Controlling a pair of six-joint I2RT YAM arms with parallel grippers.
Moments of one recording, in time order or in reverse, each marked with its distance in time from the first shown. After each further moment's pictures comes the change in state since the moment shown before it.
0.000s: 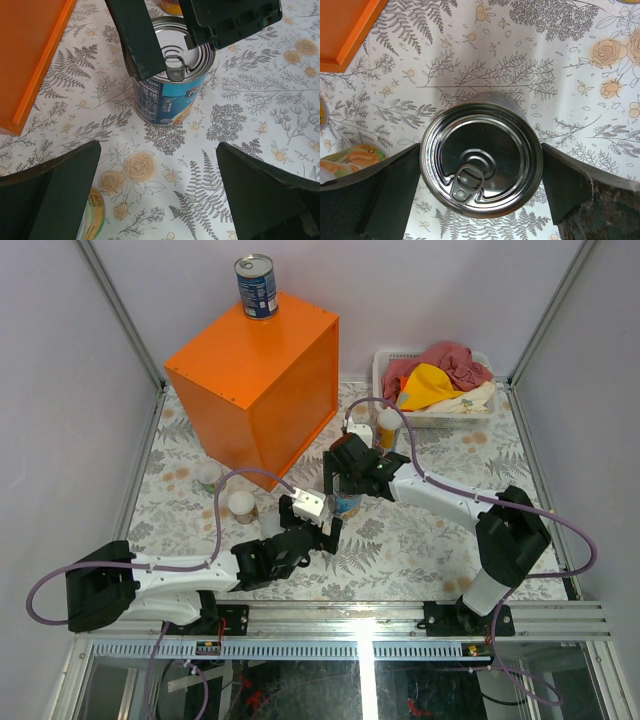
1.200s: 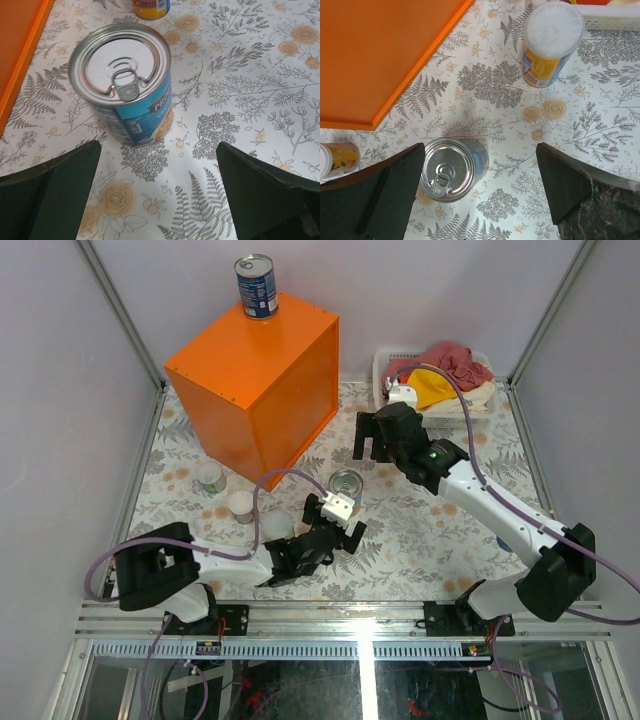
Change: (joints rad) left arm 0.001 0.280 0.054 0.259 0.035 0.133; right arm -0.142 -0.240 0.047 -0.012 0.051 -0.154
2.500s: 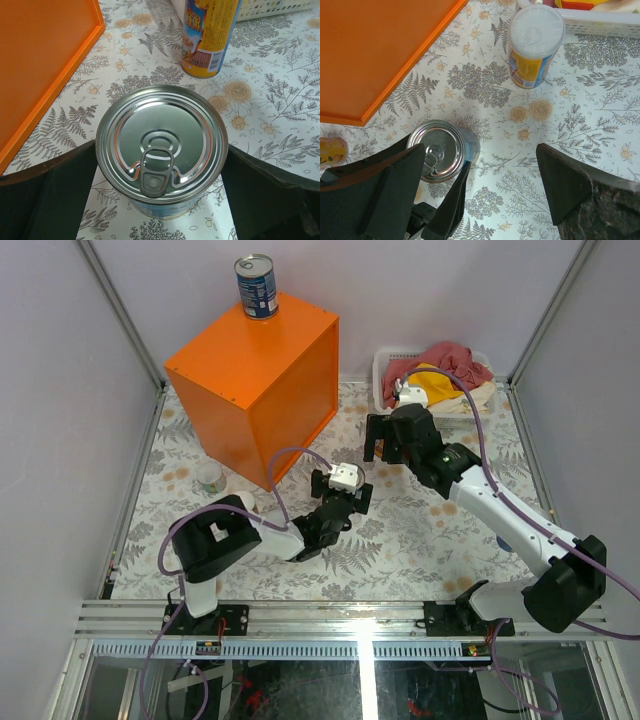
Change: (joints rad) left arm 0.180 0.379 0.223 0.294 -0.099 0.033; right arm -0.060 -0.087 -0.063 0.017 -0.053 -0.068
